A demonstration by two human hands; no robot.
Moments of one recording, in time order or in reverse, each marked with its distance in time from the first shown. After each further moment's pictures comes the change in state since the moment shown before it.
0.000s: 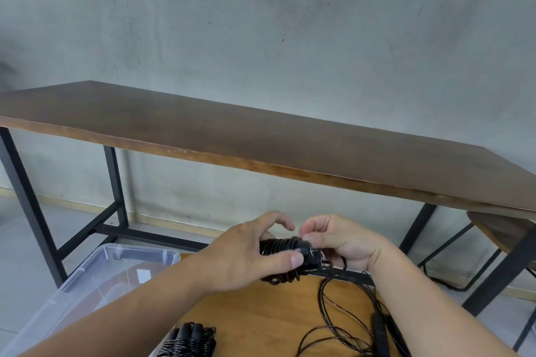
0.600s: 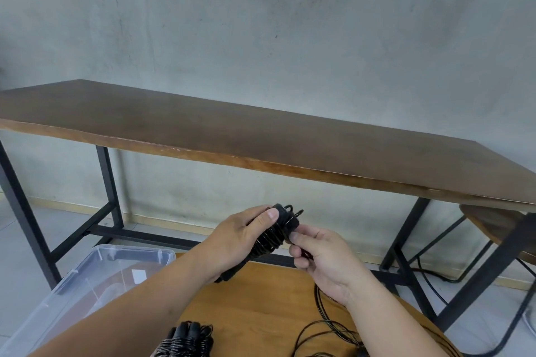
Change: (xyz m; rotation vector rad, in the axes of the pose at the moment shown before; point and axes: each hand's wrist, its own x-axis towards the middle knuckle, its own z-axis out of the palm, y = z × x) left_hand 0.018 -0.013 0.004 -0.292 0.211 -0.118; right_hand 0.004 0.031 0.051 0.287 0.511 -0.094
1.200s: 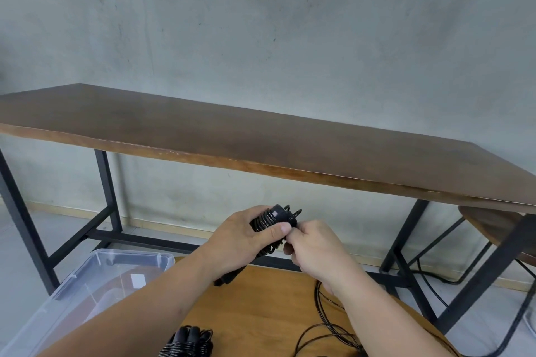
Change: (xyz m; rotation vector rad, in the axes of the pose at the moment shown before) left_hand 0.011 0.001 0.003 0.162 0.047 0.062; right_hand -0.011 -0.025 0.028 -0.730 0.196 -0.087
